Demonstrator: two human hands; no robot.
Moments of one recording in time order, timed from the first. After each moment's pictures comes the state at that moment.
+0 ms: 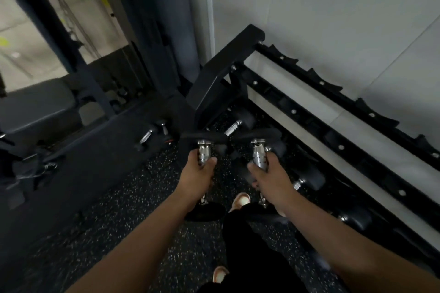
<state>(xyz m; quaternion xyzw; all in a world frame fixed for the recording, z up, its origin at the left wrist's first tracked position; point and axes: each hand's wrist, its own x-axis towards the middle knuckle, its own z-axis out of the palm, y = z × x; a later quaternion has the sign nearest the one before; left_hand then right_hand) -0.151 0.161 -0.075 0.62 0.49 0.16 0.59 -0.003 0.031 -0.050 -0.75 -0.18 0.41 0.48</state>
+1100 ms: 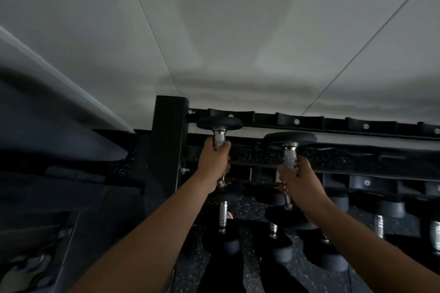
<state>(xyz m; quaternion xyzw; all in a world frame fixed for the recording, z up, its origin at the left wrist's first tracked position) 0.304 0.476 -0.123 0.66 0.29 -0.13 0.68 0.276 0.263 -0.083 -0.78 0.21 0.22 0.54</state>
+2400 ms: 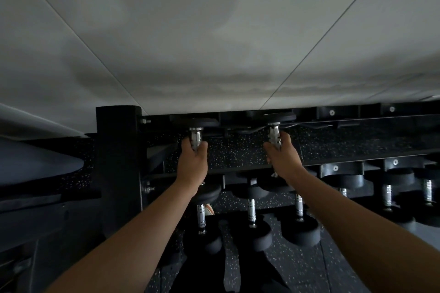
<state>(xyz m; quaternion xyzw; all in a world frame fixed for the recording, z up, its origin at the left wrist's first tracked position) 0.352 0.454 -0.187 0.75 0.25 -0.13 0.60 0.365 0.217 -0.161 -0.85 0.26 0.20 0.41</state>
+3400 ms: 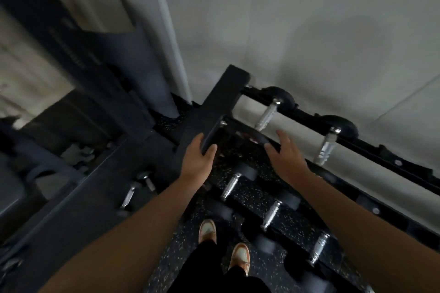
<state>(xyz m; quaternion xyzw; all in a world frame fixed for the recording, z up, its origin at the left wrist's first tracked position) 0.077 0.465 -0.102 0.76 0.41 0.11 0.50 0.227 0.277 -0.074 -0.90 -0.21 0.22 0.31</state>
